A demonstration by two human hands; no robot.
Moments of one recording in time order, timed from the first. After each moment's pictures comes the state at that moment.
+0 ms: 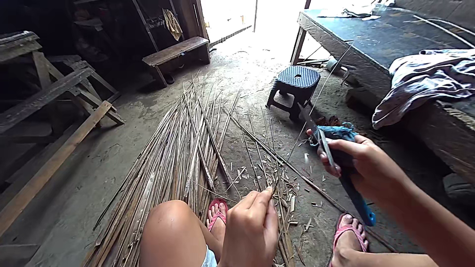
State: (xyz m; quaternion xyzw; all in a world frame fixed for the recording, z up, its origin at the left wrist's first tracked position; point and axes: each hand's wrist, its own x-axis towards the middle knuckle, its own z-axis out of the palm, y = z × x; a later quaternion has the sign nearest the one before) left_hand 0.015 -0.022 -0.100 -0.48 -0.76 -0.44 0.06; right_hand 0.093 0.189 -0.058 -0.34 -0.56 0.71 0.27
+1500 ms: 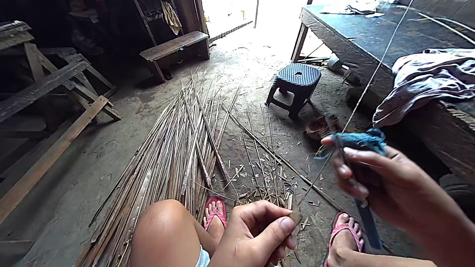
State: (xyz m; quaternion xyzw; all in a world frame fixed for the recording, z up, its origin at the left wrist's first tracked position) left_hand 0.013 -0.035 -0.073 -0.27 -0.50 -0.68 -0.45; right_hand 0.121 0.177 -0.054 -0.18 -0.56 0.77 0.26
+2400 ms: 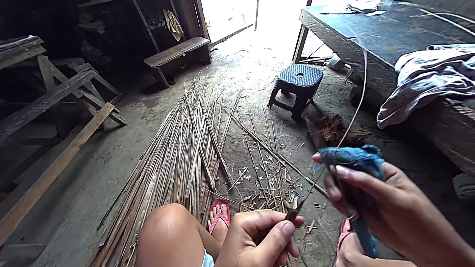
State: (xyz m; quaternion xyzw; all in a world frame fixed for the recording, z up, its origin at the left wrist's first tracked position) left_hand 0.012 -0.039 -0.073 -0.36 -0.52 -0.67 -0.40; right_hand 0.124 0.150 -0.062 -0.13 -0.57 0.77 0.28
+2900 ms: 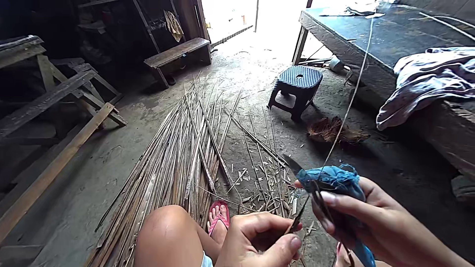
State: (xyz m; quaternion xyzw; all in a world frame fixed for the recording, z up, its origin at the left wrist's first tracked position) left_hand 0.015 -0.040 -0.071 -0.36 -0.53 -0.67 -0.37; right_hand 0.129 0.145 -0.068 -0.05 -0.56 0.81 0.15
